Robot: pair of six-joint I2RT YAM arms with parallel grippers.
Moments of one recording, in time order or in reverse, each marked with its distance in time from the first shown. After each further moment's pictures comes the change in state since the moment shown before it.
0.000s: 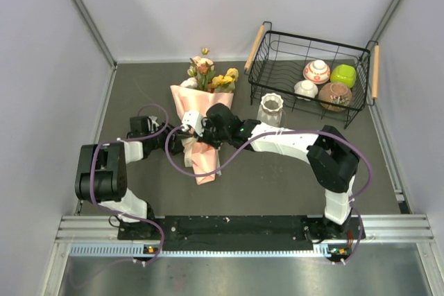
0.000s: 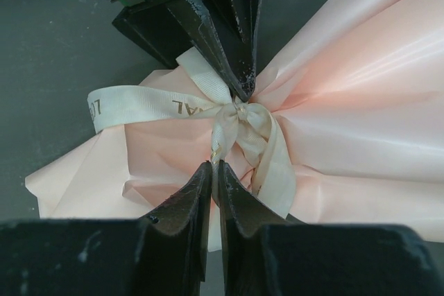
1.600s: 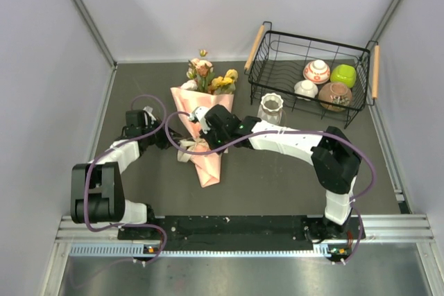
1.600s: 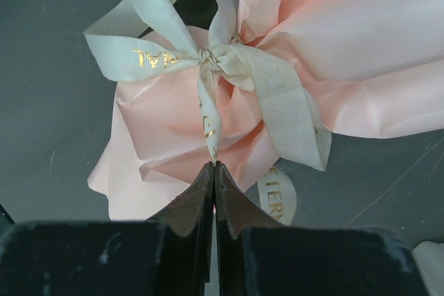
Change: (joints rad) left arm -0.013 -0.188 0.080 -0.262 -0.181 0.256; right arm 0.014 -0.017 0.061 -0.280 0.130 0.386
